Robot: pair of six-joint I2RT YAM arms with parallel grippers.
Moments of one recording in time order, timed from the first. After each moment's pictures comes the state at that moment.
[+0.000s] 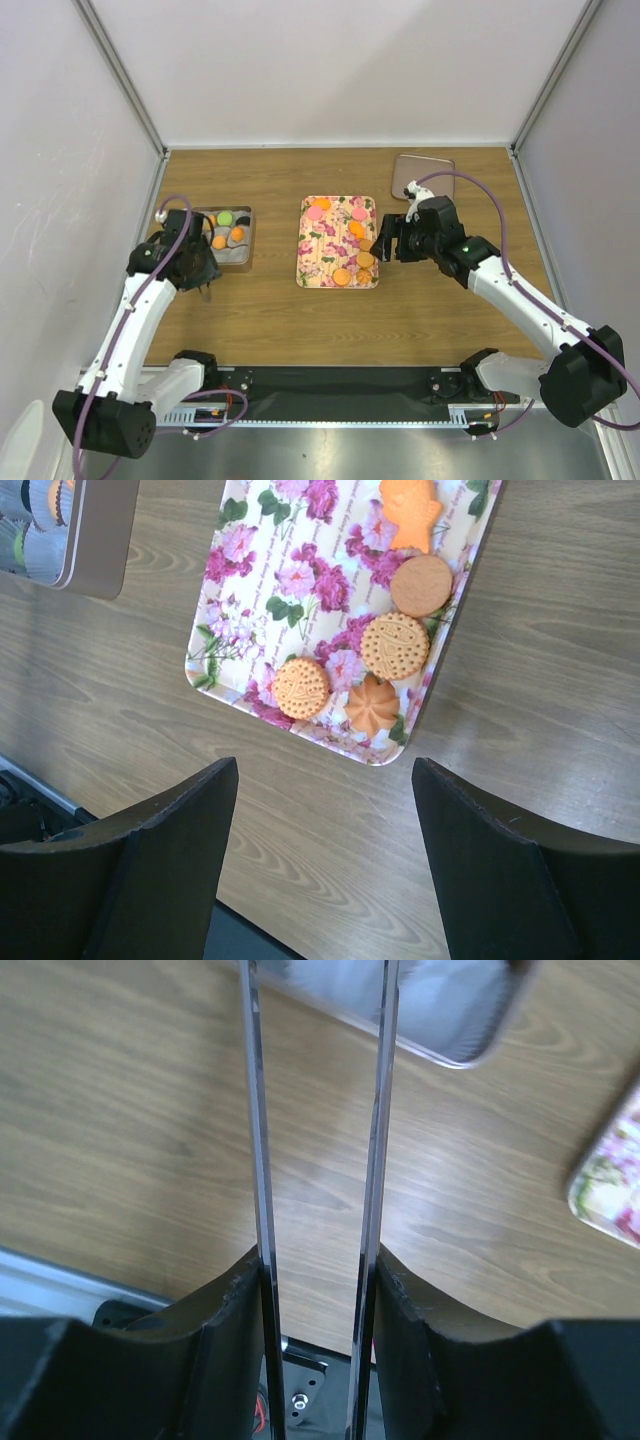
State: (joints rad) left arm -0.12 0.99 0.98 -1.08 -0.23 -0.52; right arm 0.50 1.18 0.91 -0.39 -0.16 0.43
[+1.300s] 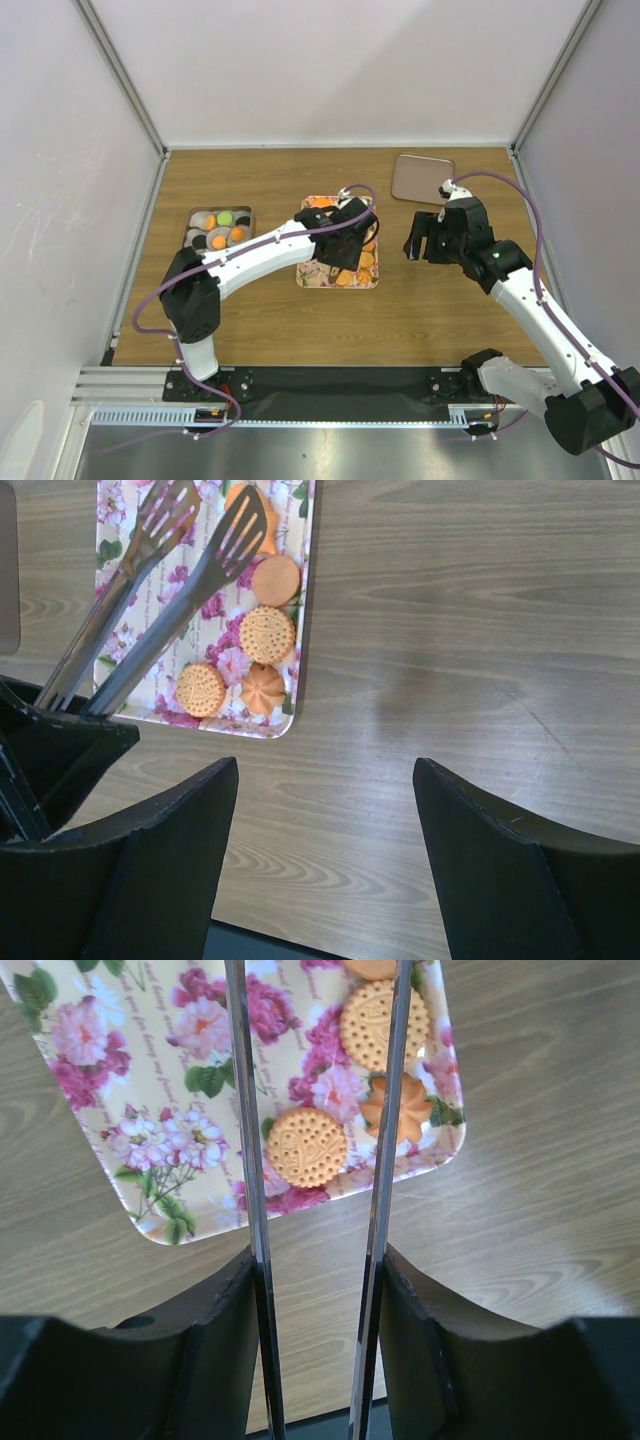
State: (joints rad) left arm -0.93 1.80 1.54 -0.85 -0.25 -0.58; right arm 0.40 1.03 0.97 -0.65 0.02 0.41
